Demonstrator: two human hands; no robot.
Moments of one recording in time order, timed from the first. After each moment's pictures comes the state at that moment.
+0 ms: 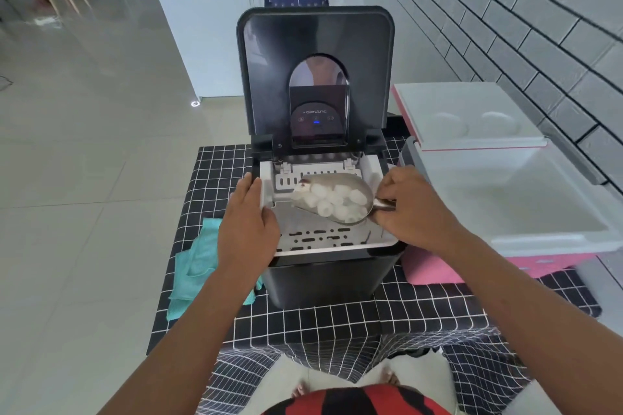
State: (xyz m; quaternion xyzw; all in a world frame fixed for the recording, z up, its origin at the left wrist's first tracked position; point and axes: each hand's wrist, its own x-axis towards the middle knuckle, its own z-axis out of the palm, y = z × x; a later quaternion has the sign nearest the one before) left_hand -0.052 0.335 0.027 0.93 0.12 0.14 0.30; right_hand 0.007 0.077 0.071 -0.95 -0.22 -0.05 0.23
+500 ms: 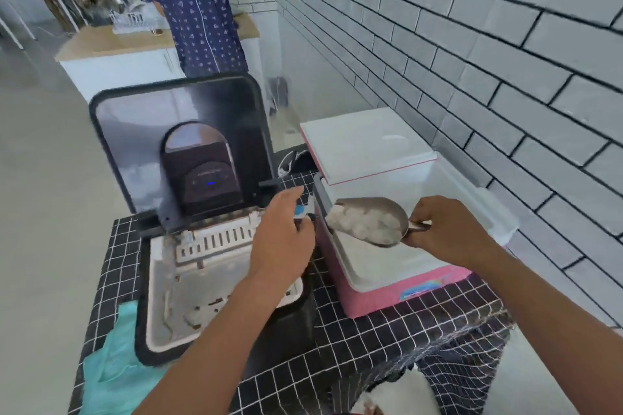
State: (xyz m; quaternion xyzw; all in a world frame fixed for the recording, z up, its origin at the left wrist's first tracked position) left_hand 0.020 0.158 0.076 0.91 -0.06 0.11 0.39; right_hand 0.004 -0.104 0.100 -0.96 -0.01 -0.03 0.27
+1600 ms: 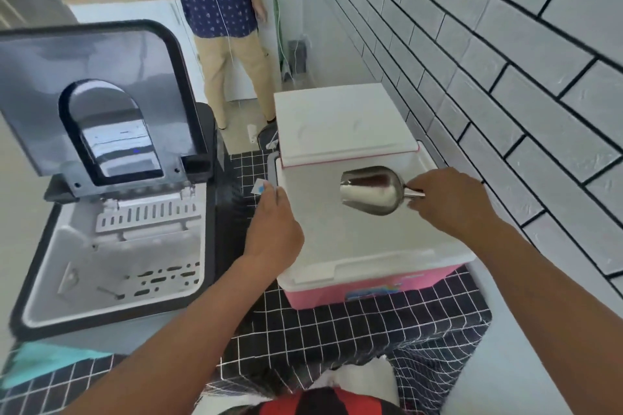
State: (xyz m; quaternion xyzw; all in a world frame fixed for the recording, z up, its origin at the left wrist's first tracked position) left_hand 0.058 0.040 0.012 0.96 0.03 0.01 0.27; right_hand 0.085 -0.229 0.077 -1.00 -0.04 -0.02 0.02
